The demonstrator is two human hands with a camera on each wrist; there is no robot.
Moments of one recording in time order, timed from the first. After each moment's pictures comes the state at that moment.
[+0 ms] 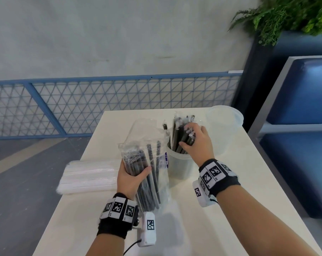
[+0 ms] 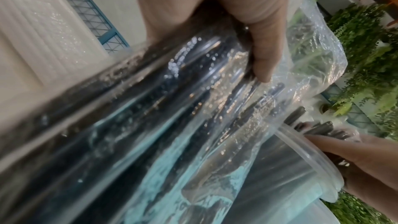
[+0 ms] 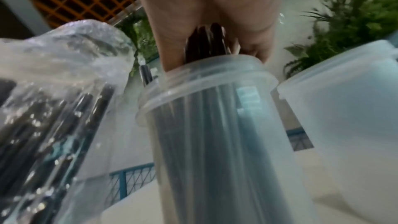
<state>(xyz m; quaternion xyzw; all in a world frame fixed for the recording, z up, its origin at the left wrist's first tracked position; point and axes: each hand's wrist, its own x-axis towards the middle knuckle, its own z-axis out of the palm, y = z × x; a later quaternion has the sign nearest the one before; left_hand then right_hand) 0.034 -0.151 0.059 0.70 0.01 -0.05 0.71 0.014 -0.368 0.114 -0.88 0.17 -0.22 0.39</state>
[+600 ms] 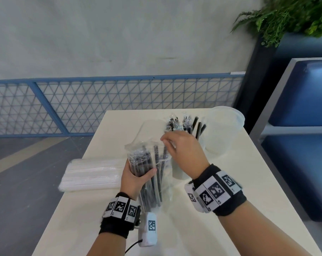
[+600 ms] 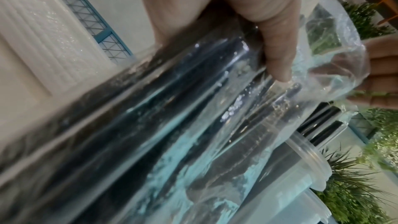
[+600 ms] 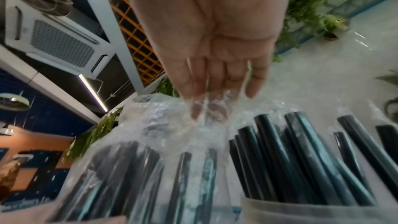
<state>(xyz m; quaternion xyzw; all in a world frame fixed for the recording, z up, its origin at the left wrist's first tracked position) 0.025 -0.155 0.060 0.69 -0.05 -0.07 0.72 -0.011 -0.318 0.154 -0.94 -0.05 -0.26 0.23</state>
